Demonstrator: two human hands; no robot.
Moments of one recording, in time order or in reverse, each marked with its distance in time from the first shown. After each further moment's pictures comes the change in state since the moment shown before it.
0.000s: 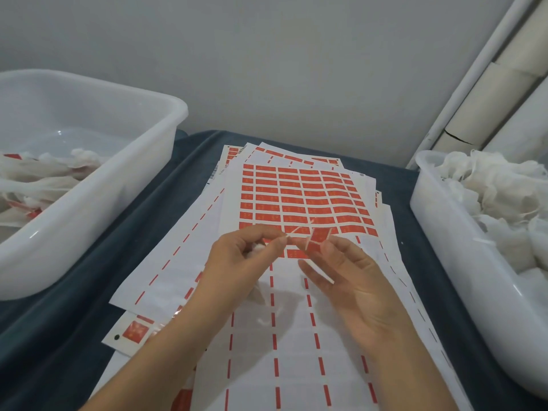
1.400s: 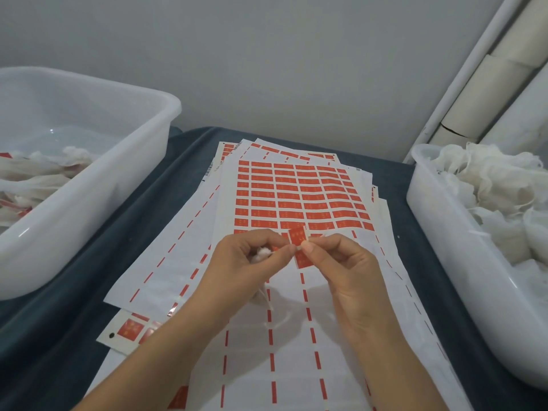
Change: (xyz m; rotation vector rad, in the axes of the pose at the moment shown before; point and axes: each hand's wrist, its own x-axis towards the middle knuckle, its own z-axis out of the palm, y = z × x) left_hand -0.006 -0.001 0.003 0.038 -0.116 0.106; right_hand 0.001 0.009 0.003 -0.340 0.078 -0.322
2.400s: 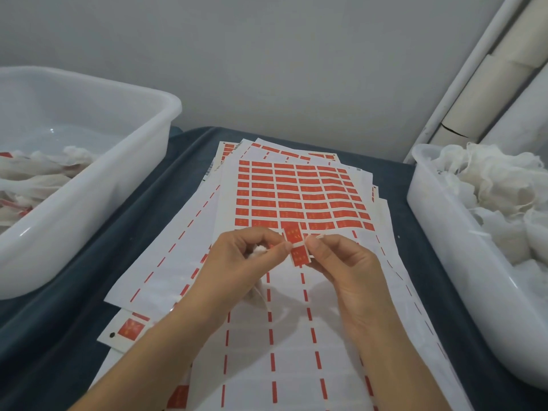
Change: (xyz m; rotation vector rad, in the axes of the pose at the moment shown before) left_hand 0.000 0.003 -0.004 -0.113 0.012 -0.140; right_hand 0.003 -0.001 -0.001 -0.016 0.025 0.072
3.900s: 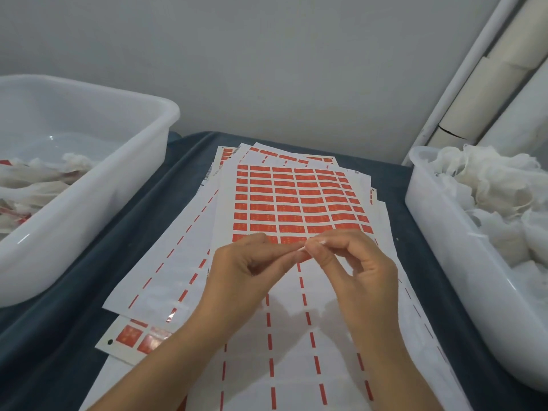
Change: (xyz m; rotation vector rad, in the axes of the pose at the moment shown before) left_hand -0.008 -0.004 0.008 0.177 0.030 0.402; right_hand -0.010 -0.009 0.000 -0.281 0.137 -0.390
